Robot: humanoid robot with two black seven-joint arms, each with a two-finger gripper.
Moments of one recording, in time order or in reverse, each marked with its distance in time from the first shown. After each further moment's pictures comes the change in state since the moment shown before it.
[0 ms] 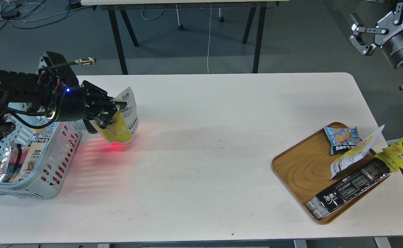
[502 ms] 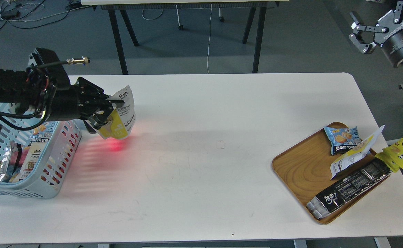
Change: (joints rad) left arm -0.001 0.103 -0.031 -0.119 0.000 0.009 0.000; right arm 0.004 0.001 0.006 0.000 0.000 0.001 0.000
